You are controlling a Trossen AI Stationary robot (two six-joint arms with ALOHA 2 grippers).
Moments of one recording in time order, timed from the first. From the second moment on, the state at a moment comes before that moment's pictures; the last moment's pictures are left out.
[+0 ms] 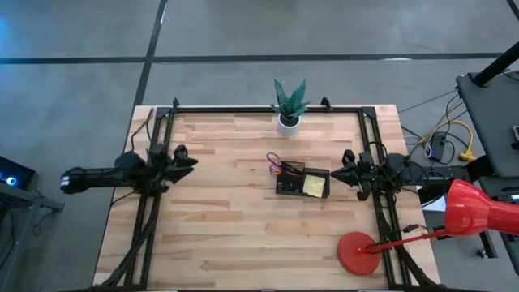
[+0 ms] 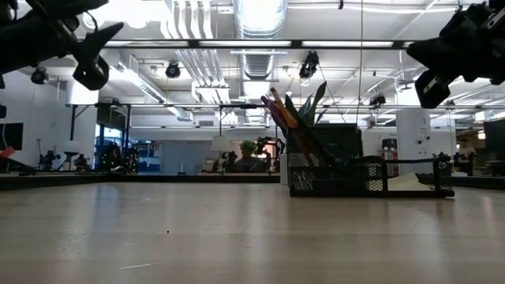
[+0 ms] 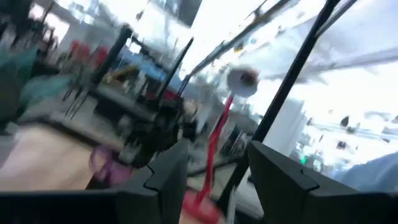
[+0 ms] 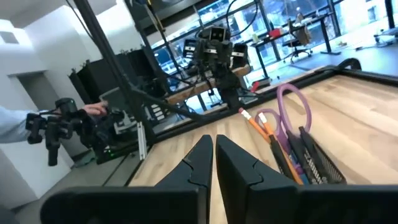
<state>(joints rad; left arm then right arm) 0.04 0.04 0.01 0.34 0.05 -0.57 0.00 0.00 0.01 0.08 -0.08 0.46</state>
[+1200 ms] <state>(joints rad) -0.06 0.03 0.01 0.04 0.02 -0.55 0.00 0.03 0.01 0.09 -0.08 0.46</state>
